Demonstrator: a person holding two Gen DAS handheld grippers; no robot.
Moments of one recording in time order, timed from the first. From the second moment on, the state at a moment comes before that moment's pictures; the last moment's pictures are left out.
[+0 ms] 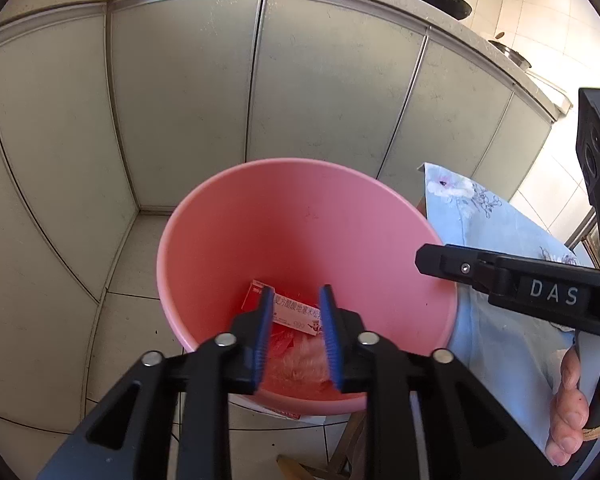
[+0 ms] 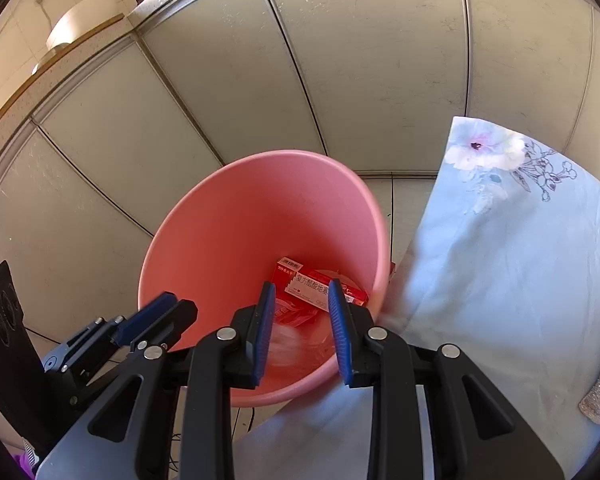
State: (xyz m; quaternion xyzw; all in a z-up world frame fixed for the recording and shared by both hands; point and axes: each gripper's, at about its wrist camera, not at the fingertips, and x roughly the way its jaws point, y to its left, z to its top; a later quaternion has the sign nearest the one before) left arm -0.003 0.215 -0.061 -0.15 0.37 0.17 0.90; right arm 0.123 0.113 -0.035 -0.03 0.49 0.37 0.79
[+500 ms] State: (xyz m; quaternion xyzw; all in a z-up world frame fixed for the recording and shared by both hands) left arm -0.013 0.197 -0.035 -0.12 0.35 0.17 0.91; right arm 0.105 0.085 -0.022 -0.05 0.46 0.38 0.80
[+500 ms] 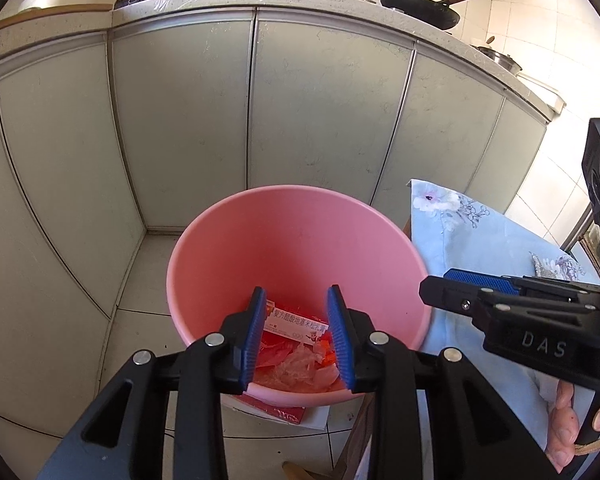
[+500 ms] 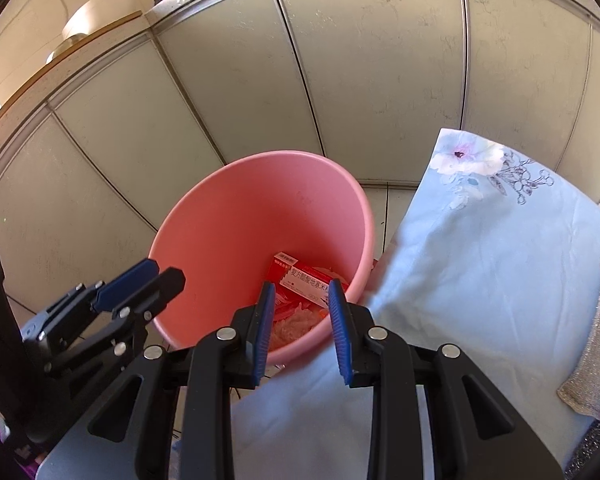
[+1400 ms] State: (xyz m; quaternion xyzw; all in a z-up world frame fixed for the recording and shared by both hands) left arm -0.019 0.083 0.000 -0.09 0.35 0.00 0.93; right arm 0.024 -0.111 0.026 -0.06 0.37 0.29 0.88
